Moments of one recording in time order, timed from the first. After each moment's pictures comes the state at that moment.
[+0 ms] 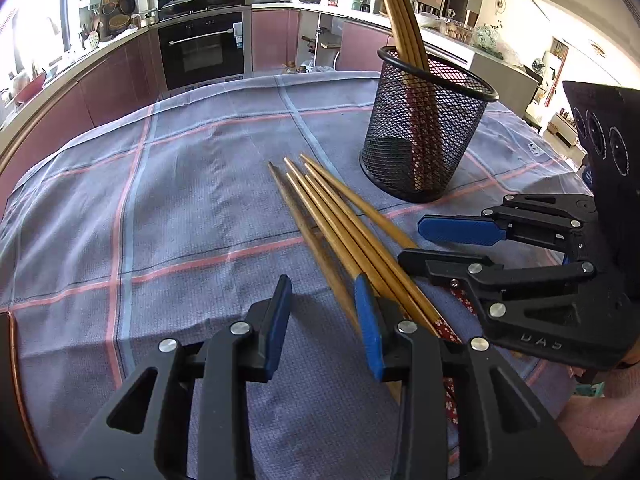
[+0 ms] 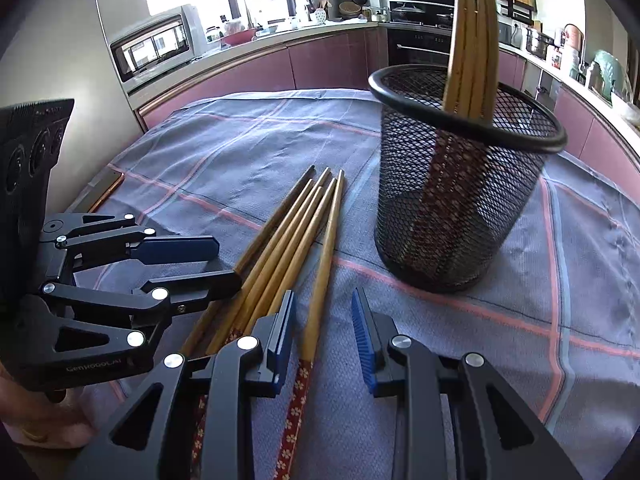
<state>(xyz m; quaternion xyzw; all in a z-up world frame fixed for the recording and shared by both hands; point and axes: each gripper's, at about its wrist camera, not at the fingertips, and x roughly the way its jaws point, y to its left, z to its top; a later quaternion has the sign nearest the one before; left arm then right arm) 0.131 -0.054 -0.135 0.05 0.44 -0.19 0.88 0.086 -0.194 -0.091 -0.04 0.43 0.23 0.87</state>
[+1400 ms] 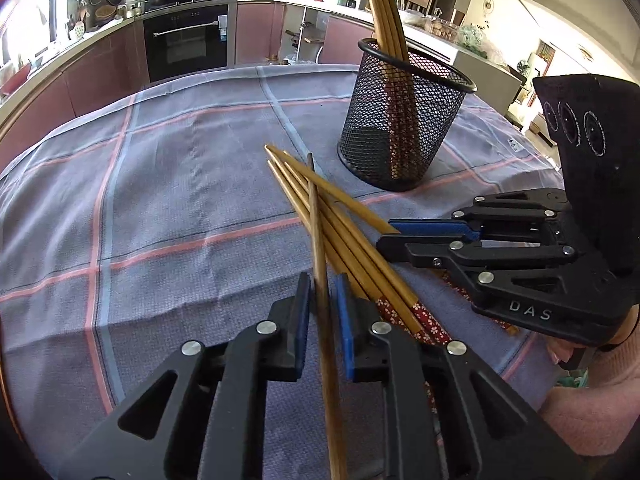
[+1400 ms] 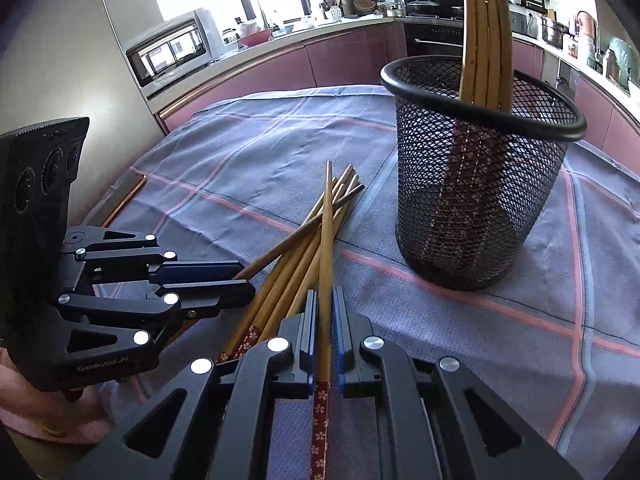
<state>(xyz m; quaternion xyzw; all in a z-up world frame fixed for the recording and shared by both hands) 0.125 -0.054 -0.139 0.03 0.45 -0.23 0.86 0.087 -0.201 -0.092 -0.01 0.44 0.28 0.85</state>
